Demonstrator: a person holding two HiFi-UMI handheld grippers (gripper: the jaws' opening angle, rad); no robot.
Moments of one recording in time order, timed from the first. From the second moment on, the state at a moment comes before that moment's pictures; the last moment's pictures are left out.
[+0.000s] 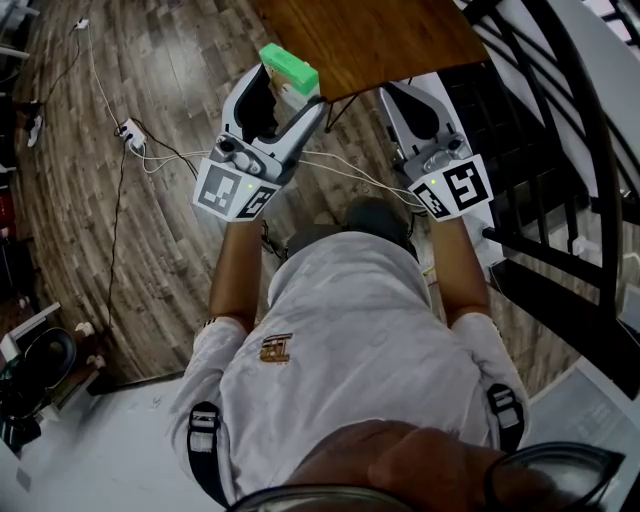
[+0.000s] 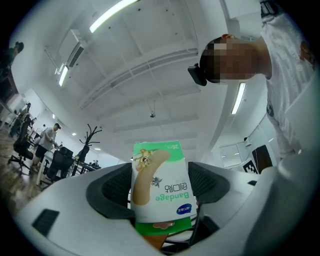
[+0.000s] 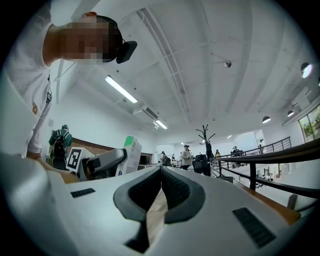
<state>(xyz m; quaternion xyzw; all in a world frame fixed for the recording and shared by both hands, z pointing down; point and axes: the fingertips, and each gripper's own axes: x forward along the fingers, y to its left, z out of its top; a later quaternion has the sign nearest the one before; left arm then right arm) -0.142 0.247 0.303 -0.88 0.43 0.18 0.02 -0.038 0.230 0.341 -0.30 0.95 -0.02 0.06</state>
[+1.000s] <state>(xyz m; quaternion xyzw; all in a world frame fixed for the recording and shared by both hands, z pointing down) -0.138 0.145 0.313 -0.87 0.45 0.18 0.03 -0.031 0.123 0.350 -0.28 0.96 0.00 0.06</state>
